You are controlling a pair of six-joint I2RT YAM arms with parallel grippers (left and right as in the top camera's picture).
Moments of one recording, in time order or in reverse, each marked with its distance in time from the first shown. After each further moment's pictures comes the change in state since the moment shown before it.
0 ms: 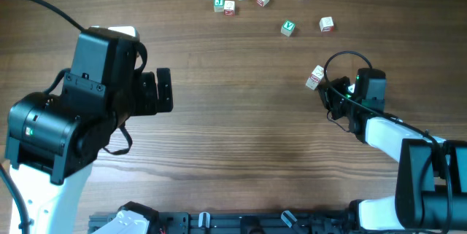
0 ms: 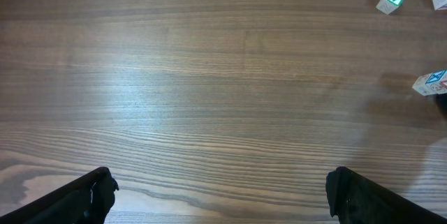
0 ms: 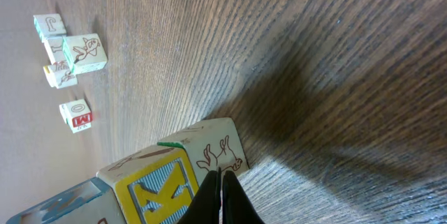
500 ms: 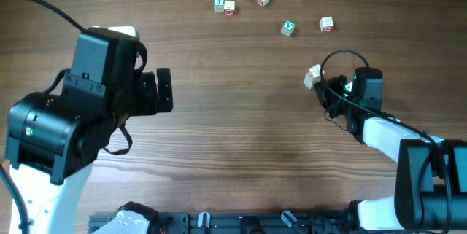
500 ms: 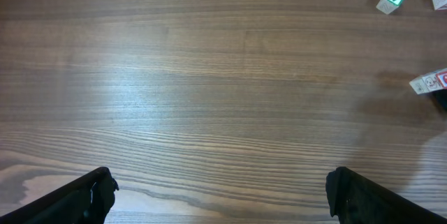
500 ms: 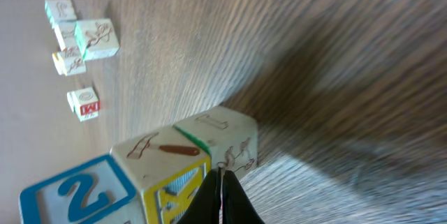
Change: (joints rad) left arm 0.000 0.000 0.000 0.000 0.000 0.000; right arm 0.028 0.000 0.000 0.033 -0.011 0.001
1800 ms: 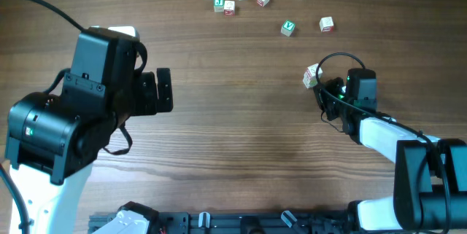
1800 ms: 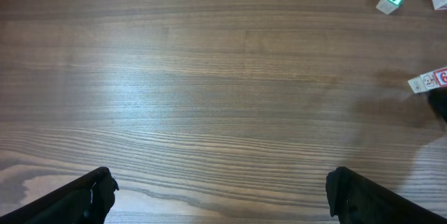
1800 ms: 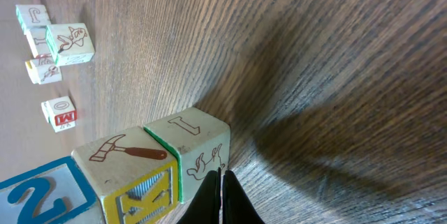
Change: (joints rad) left arm 0.000 0.000 0.000 0.000 0.000 0.000; right arm 0.037 0.000 0.000 -0.042 0.091 0.008
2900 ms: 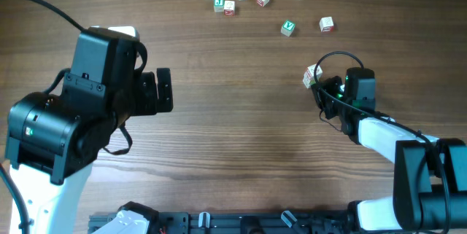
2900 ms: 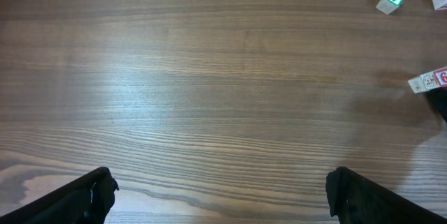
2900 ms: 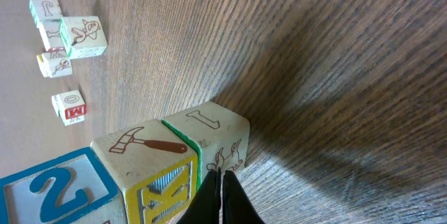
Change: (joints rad) left arm 0.000 0.000 0.000 0.000 0.000 0.000; right arm 0.013 0.000 0.000 0.029 -0.009 0.007
